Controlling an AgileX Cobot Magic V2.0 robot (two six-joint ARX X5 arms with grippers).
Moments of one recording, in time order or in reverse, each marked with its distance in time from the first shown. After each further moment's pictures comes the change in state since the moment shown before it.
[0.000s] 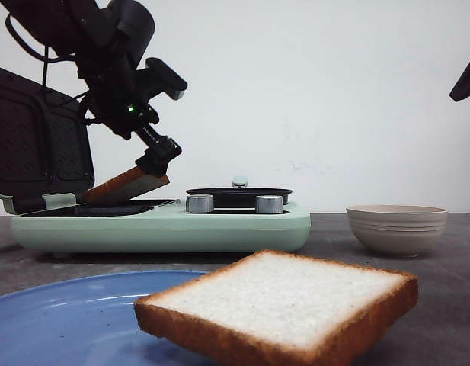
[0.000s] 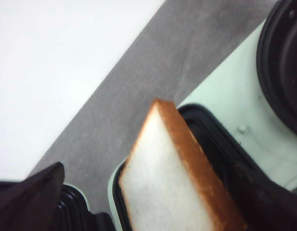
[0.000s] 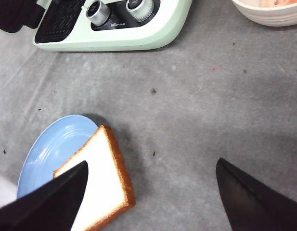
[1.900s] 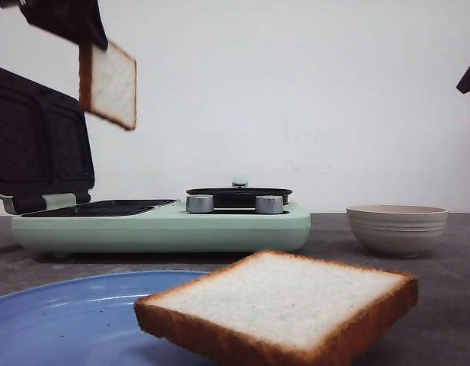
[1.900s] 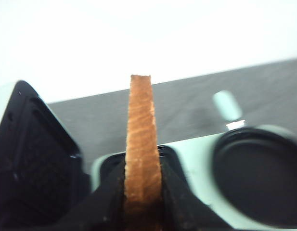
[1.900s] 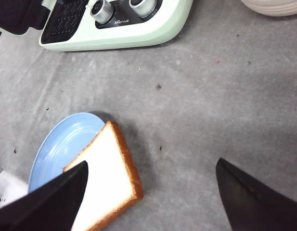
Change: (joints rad) left arm 0.082 -0.457 -0.125 -0.209 0.209 -0.579; right arm -0.013 -0.033 0.000 -0.032 -0.027 0.026
